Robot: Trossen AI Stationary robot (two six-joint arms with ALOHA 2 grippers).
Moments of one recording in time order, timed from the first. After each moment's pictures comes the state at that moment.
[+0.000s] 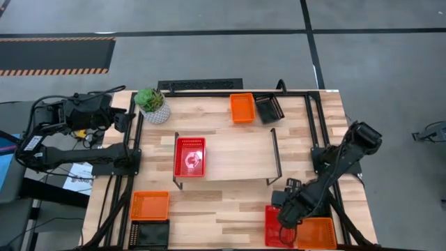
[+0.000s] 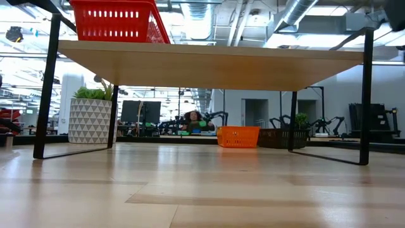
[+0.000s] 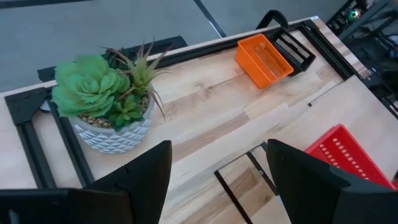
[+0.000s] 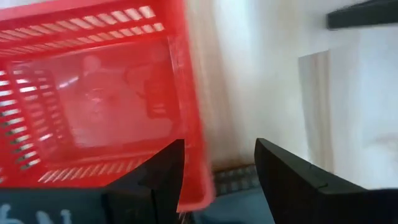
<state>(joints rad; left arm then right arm) 0.34 0.62 1.31 -1.41 -0.29 -0.68 0.77 1.64 1.08 -0.89 0.06 1.02</state>
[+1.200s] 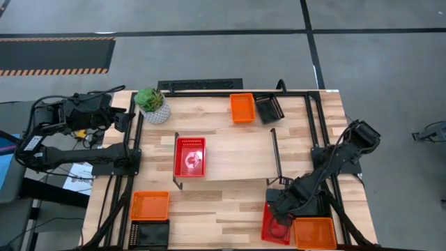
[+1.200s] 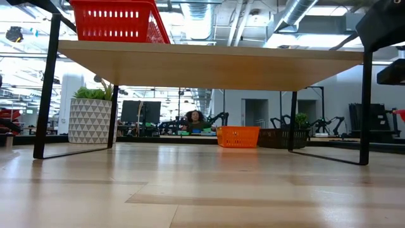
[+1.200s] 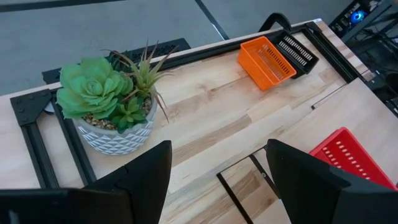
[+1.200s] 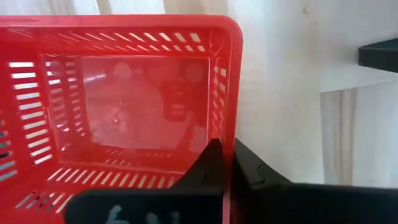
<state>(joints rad) 0.34 0.62 1.31 -1.41 -0.30 -0.68 0.68 1.64 1.01 -0.74 -0.03 0.88</state>
